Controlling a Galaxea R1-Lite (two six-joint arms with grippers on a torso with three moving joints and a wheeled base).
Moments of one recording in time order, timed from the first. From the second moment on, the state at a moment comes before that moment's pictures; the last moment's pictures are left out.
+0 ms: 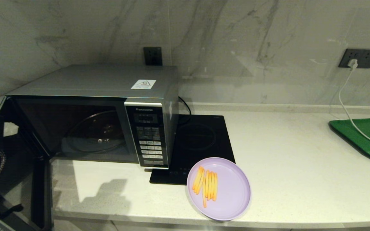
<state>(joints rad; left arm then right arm) -0.01 1.18 -1.19 0.49 0.16 0.07 0.00 0.00 -0.11 0.26 -0.04 0.09</state>
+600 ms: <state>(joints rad) 0.25 1.13 -1.15 0.55 0.15 0.13 0.00 0.00 -0.11 0.26 -0.04 0.09</state>
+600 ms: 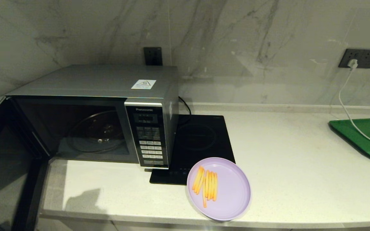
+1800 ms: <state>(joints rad) 0.45 1.13 -1.15 0.41 -0.02 0.16 0.00 0.00 -0.11 0.26 -0.04 0.09</state>
